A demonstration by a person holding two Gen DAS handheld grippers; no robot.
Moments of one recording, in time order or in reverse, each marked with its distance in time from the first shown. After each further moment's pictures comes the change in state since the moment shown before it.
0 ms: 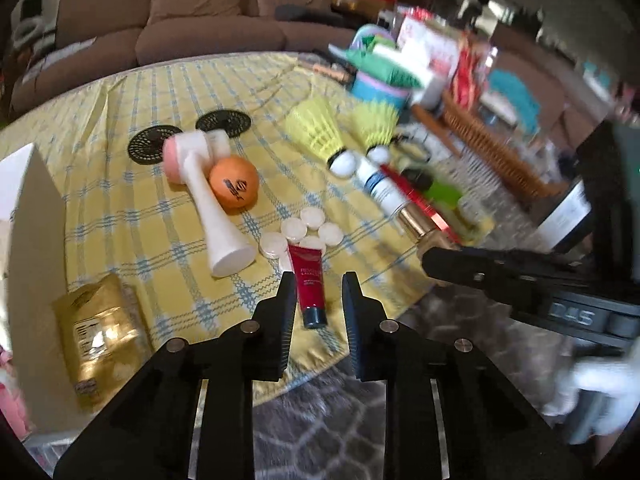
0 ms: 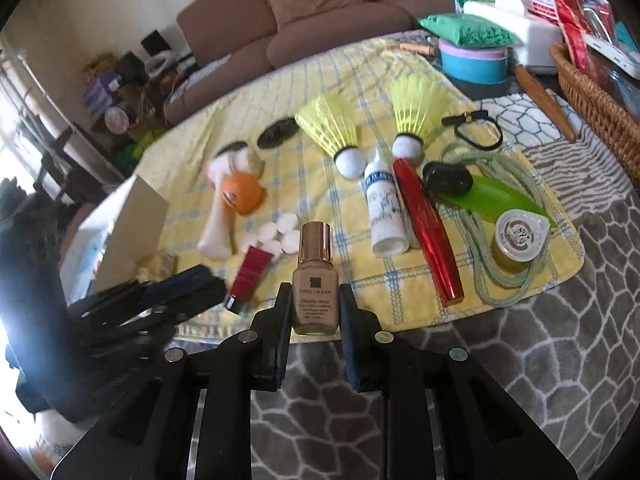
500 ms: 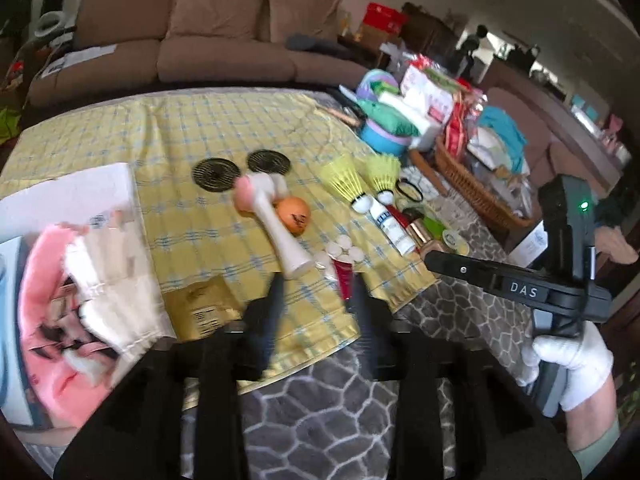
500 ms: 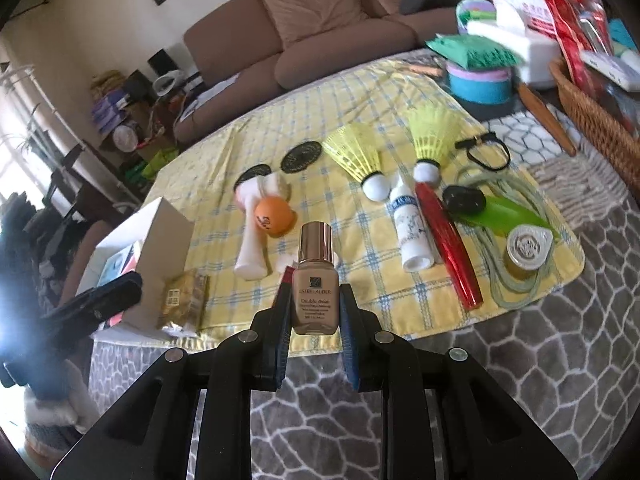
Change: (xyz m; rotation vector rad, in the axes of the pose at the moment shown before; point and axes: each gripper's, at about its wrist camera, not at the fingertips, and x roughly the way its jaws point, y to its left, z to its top) left arm -0.072 0.039 0.006 -0.025 -0.061 -0.022; right arm -0.014 0.022 0.003 0.024 -0.054 0.018
